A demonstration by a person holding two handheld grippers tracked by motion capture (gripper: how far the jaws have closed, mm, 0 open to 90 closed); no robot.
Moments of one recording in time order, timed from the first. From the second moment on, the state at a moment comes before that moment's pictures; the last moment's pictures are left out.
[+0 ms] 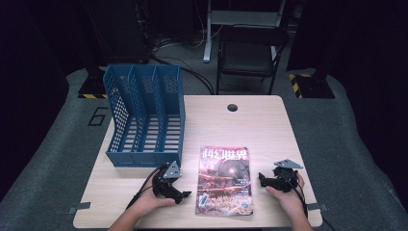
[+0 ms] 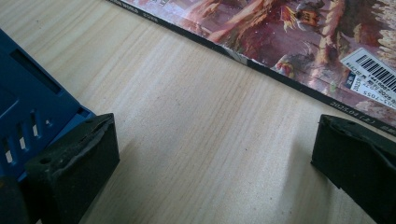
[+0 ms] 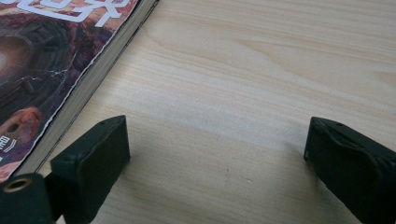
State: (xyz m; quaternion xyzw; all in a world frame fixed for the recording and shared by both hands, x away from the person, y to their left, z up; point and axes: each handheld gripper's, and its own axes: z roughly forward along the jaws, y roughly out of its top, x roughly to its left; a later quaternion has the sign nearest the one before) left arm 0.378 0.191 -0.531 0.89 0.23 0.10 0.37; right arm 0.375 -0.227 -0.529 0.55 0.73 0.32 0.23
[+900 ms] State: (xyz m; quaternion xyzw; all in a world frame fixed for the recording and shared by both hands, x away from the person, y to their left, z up) left arm 0.378 0.188 -0.532 0.89 0.24 0.10 0.37; right arm 0.367 -0.199 -0.501 0.56 0.74 0.34 0.16
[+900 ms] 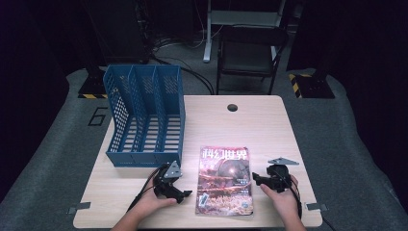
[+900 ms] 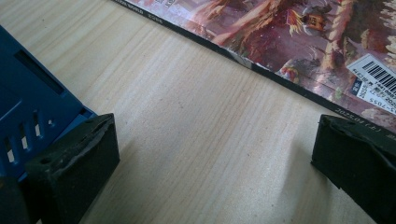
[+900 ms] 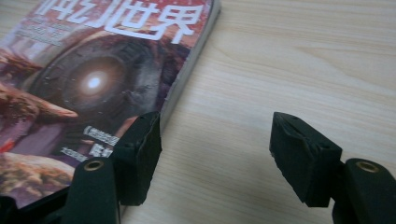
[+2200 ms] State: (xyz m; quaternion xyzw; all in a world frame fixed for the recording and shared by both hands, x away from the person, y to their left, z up) left arm 0.377 0.188 -0.532 0.89 0.25 0.11 0.37; right arm 0.378 -0.164 -0.508 0.53 0.77 0.34 0.13
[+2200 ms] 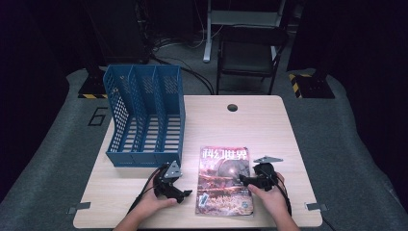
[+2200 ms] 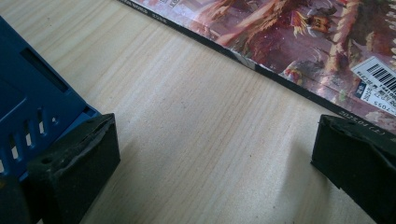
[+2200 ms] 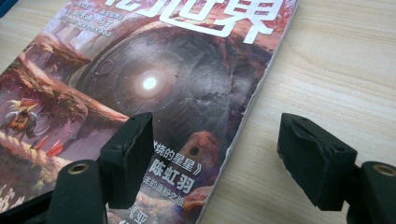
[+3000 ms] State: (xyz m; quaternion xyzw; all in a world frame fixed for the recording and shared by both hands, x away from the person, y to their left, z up) left arm 0.371 0.182 -0.532 0.88 0.29 0.12 0.37; right arm 0.383 -0.152 -0.508 0.57 0.74 0.34 0.08
